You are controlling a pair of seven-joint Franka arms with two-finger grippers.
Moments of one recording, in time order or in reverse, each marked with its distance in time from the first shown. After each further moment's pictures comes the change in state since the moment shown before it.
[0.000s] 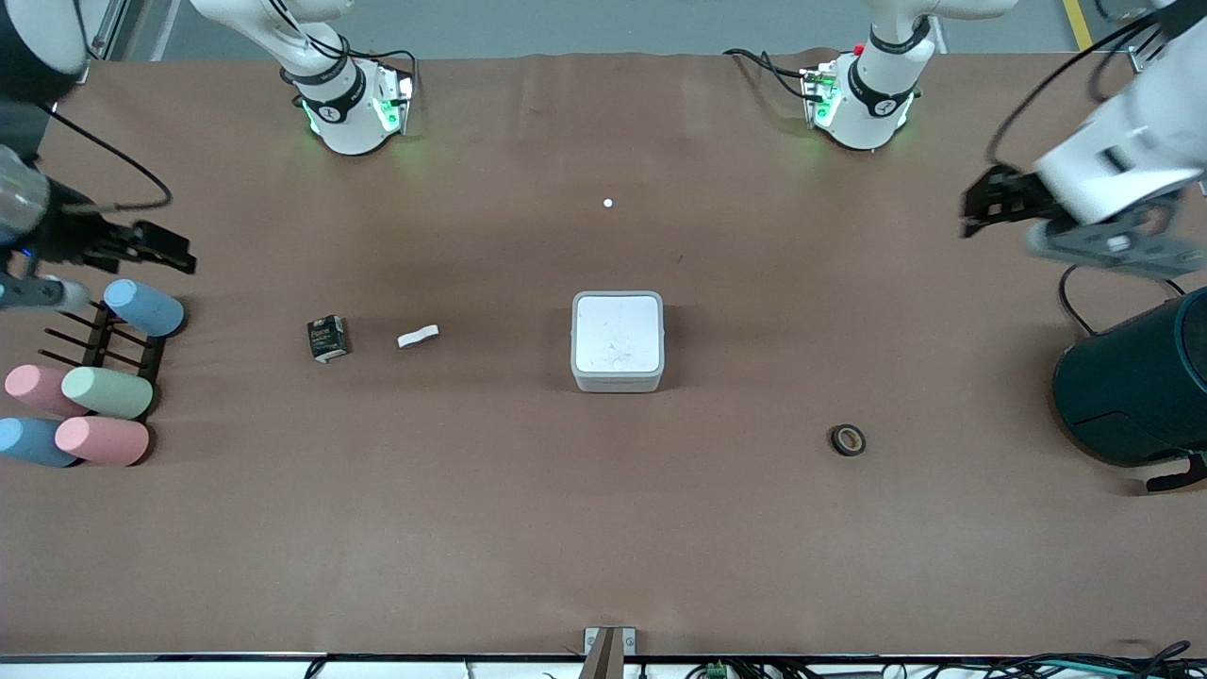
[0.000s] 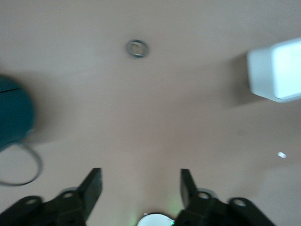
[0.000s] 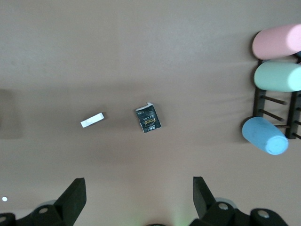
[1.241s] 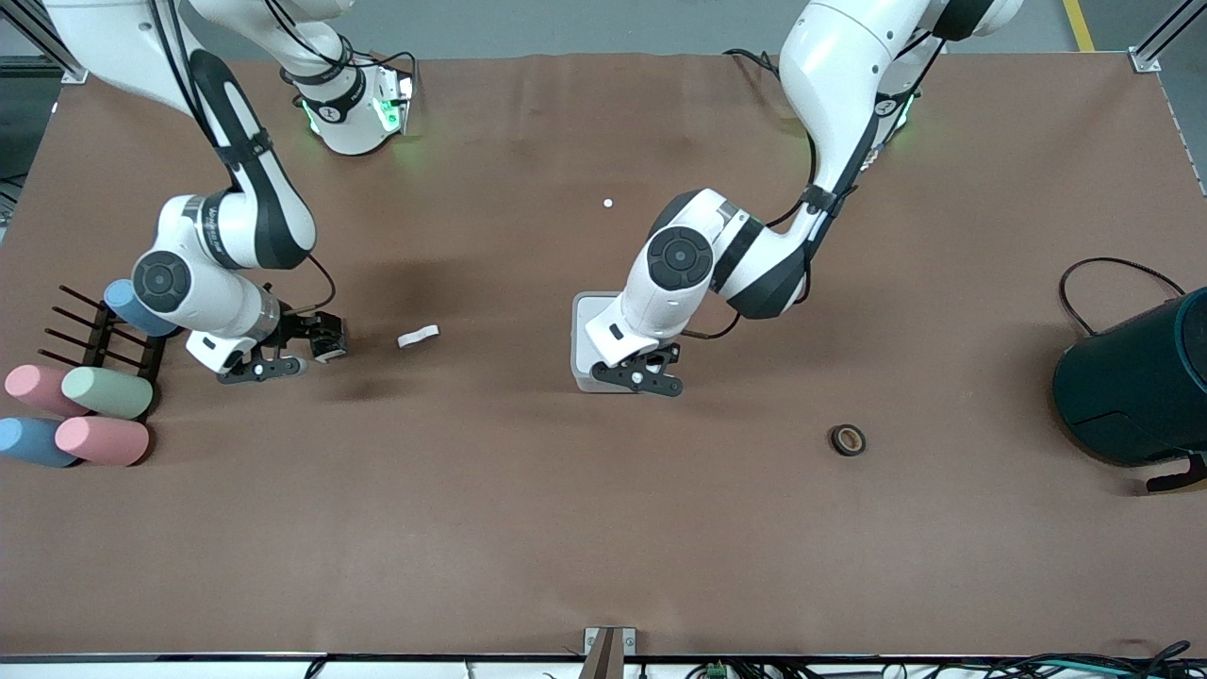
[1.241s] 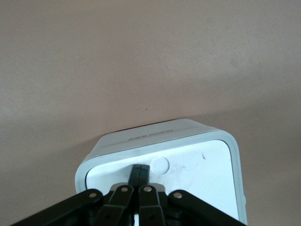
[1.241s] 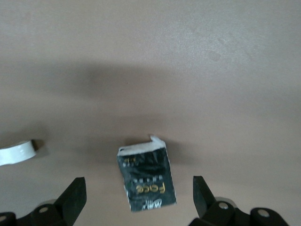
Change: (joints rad) left arm -0.425 0.574 -0.052 0.016 -0.015 0.784 -0.532; right arm 0.035 0.223 -0.003 -0.589 -0.003 0.835 -0.147
